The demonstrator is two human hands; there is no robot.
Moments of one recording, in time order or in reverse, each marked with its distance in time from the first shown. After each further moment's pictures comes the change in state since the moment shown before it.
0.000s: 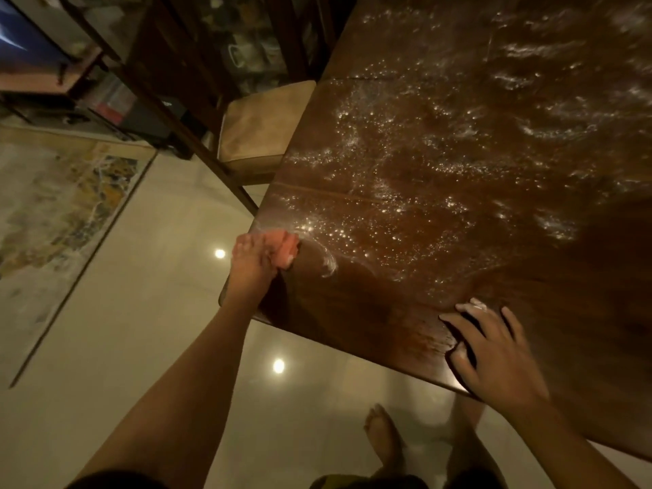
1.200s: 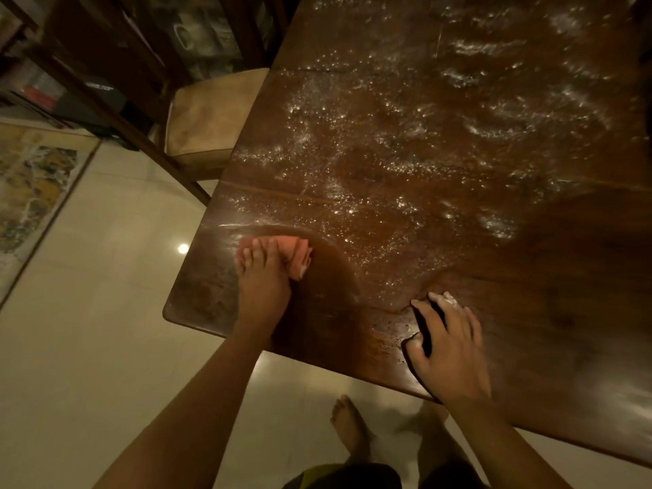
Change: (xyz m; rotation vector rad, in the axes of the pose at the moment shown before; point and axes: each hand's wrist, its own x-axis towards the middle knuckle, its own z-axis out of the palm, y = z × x) left_hand -0.034 0.102 0.037 0.121 -0.087 0.052; right_hand 0.005 -0.005 -0.010 0.059 0.036 0.260
